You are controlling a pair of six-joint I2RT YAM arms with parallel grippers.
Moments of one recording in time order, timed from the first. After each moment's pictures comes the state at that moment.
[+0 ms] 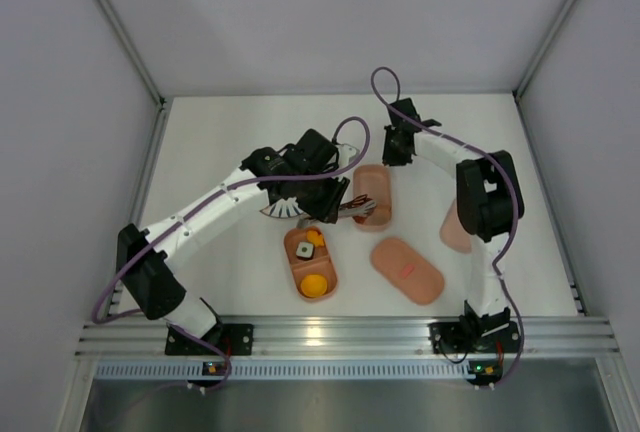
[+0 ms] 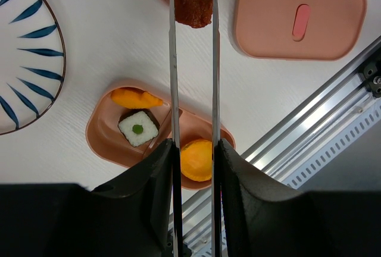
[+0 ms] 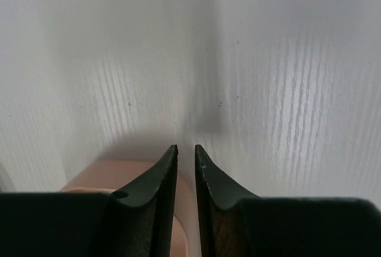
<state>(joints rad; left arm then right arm) -0.82 1.56 1.50 -0.95 0.14 -0.20 0.34 2.07 1.55 -0.48 0.08 0.43</state>
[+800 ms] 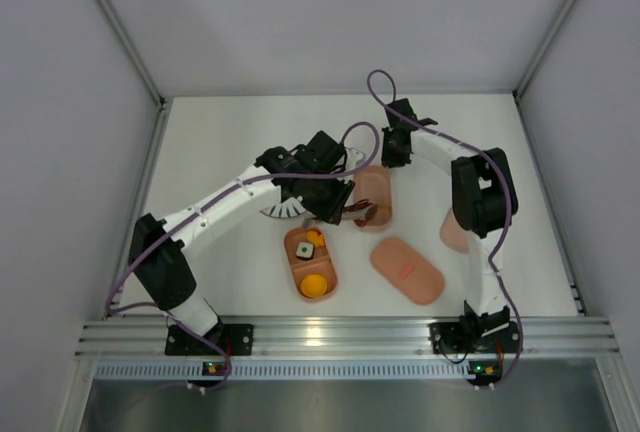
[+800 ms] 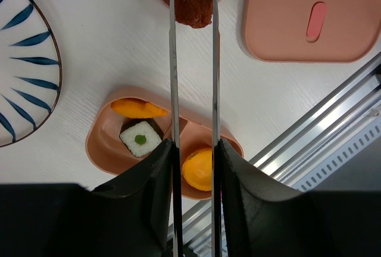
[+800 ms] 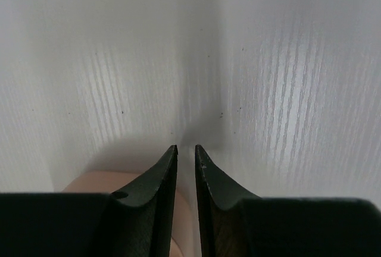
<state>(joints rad) -0.82 1.63 1.50 -0.93 0.14 -0.18 0.34 2.15 1.64 -0.52 0.06 0.39</state>
